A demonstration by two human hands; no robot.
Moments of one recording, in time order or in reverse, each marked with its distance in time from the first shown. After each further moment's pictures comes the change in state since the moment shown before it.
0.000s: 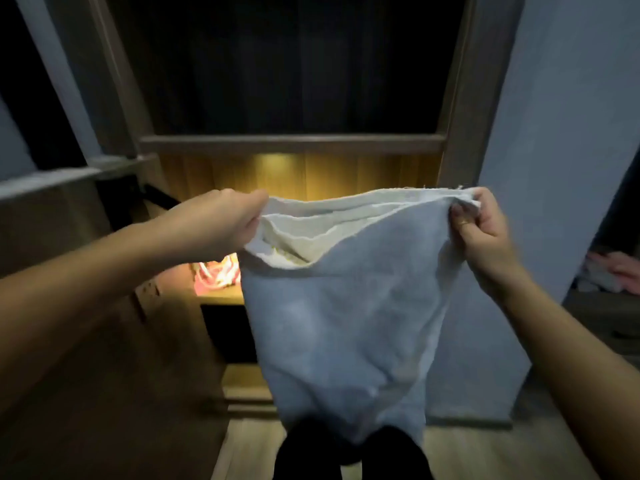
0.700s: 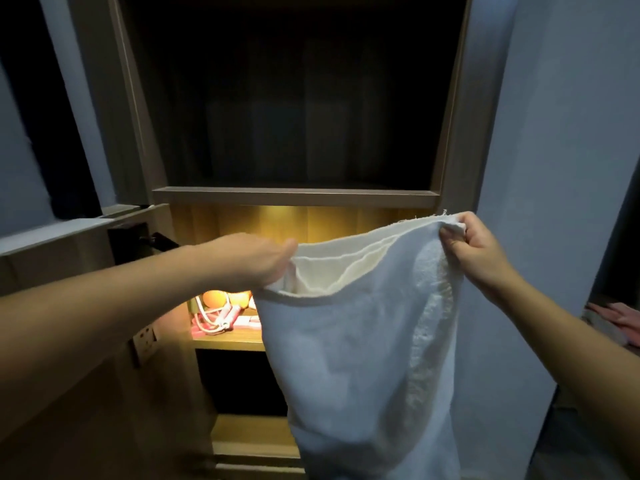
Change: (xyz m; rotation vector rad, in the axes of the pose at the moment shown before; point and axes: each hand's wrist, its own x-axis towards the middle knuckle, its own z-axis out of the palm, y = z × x) left_hand 0.044 0.018 -0.001 0.266 -0.273 0.122; right_hand 0.062 -0.009 -0.007 -0.197 -0.107 0.034
